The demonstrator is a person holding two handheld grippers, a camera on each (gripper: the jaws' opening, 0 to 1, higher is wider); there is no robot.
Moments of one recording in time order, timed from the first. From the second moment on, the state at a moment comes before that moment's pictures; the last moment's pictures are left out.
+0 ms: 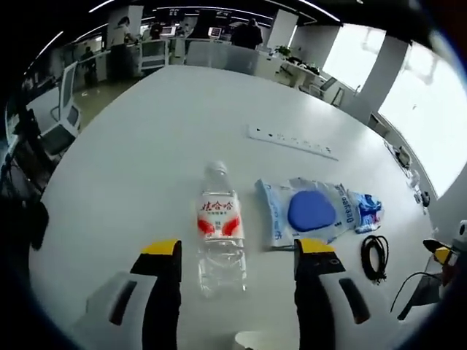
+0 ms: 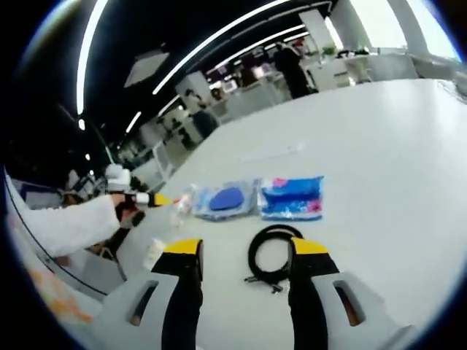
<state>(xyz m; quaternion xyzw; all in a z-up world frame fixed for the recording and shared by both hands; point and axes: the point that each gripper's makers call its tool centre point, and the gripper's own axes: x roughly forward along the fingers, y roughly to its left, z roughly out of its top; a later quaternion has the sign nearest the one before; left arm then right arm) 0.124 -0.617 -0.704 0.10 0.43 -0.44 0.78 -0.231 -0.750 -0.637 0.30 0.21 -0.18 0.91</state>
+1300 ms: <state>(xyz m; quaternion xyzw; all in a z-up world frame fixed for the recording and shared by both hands) 0.151 -0.653 -0.766 0.20 0.47 -0.42 0.75 -0.226 -0.760 -0.660 0.33 0.24 -0.21 0.89</state>
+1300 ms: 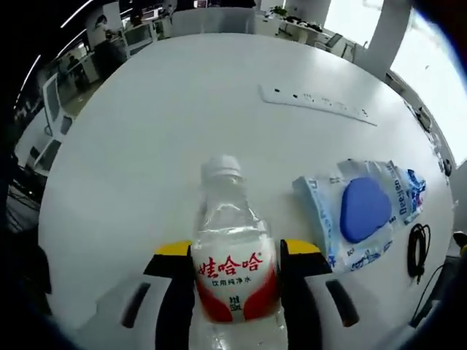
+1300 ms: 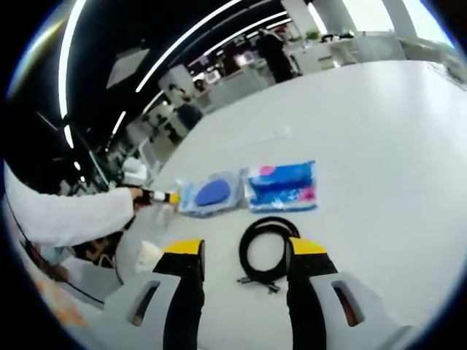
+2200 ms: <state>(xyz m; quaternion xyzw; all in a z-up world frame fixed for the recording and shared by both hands) 0.204 -0.624 -0.655 0.11 0.31 -0.43 0.84 -0.229 -0.756 -0.653 0.33 0.22 -0.20 0.90</state>
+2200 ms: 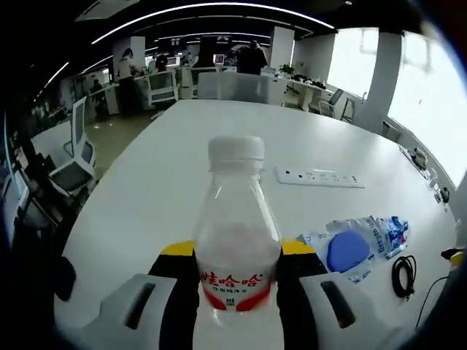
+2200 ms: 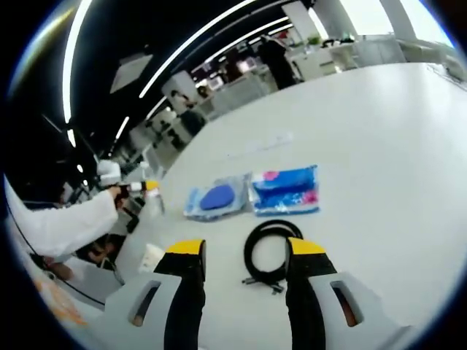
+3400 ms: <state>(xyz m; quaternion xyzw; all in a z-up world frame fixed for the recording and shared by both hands) 0.205 -0.642 -0.686 0.10 0.28 -0.46 0.83 -0.229 -0.753 -0.659 0.32 0.24 -0.21 0.89</state>
